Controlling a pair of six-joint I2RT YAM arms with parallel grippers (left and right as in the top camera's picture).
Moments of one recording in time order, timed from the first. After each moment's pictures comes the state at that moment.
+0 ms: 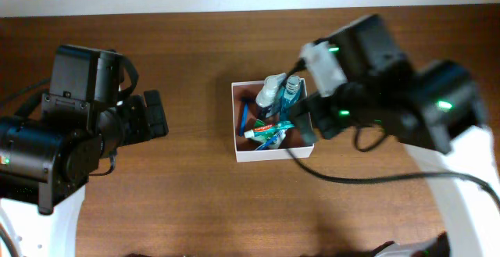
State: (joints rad) left arm -0.25 1.39 2.06 -1.69 -0.19 -0.38; right arm 0.49 1.56 2.16 -1.64 -0.05 0.00
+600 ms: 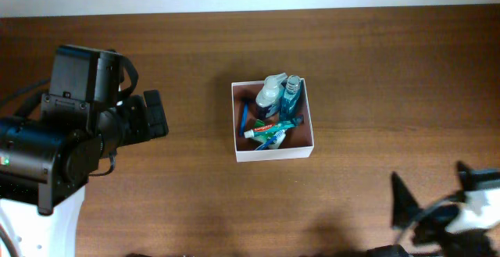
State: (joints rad) left arm -0.25 1.39 2.06 -1.69 -0.19 -0.38; right arm 0.13 0.43 1.21 -1.10 0.01 0.03
